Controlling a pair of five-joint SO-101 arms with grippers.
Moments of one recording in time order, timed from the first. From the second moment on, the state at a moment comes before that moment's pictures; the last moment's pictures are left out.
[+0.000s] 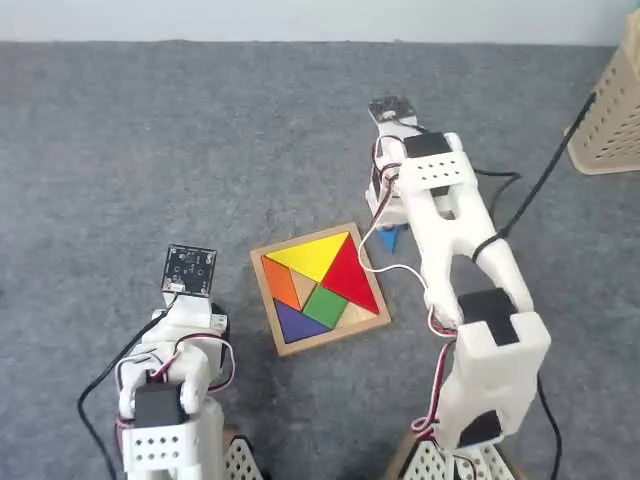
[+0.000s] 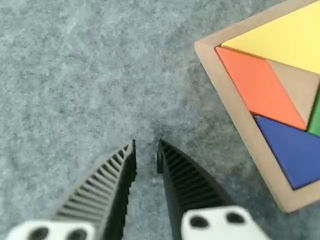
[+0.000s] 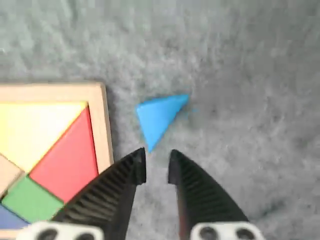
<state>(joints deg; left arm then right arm) -11.0 -103.5 97.1 72.6 -6.1 -17.7 19.6 -5.8 74.8 5.1</state>
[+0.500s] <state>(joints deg) -11.0 -103.5 97.1 72.6 -6.1 -17.6 29.1 -15.0 80.5 53.1</state>
